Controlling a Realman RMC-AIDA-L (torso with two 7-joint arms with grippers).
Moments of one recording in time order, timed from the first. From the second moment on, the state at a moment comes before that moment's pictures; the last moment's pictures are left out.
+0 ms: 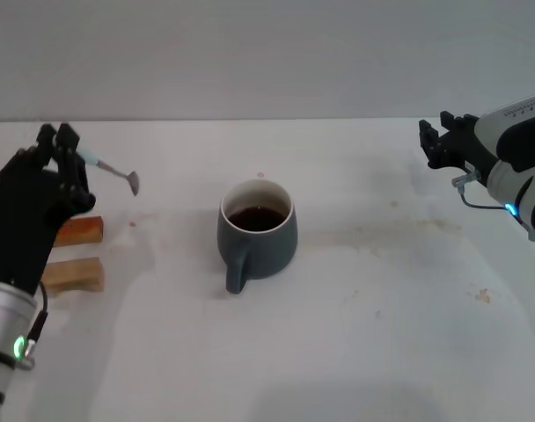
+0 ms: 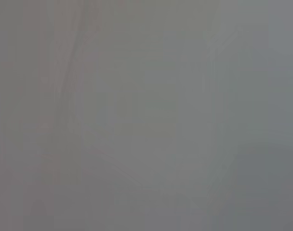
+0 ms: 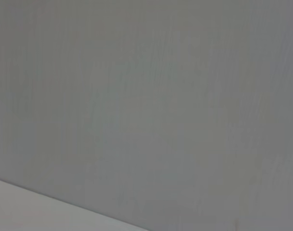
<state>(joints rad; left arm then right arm) 0.04 -1.92 -0.65 -1.13 2.13 1.10 0.28 0.69 2.03 1.27 0.34 -2.91 -0.42 0.20</state>
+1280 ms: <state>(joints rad) 0.07 -1.93 -0.84 -1.58 2.46 0.42 0.27 0.68 2.03 1.35 0.29 -2.91 -0.43 0.13</state>
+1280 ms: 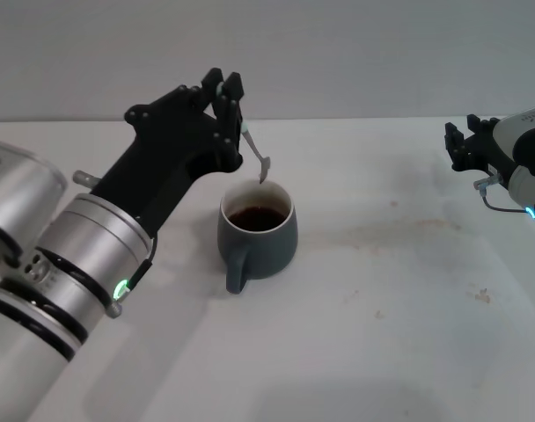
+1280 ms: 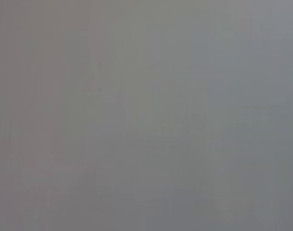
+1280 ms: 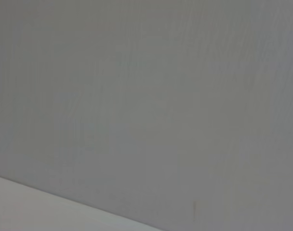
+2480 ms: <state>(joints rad) -0.10 -2.01 -0.87 -1.18 2.50 0.52 0.11 0.65 2.03 1.35 0.29 -2.92 -0.42 0.12</state>
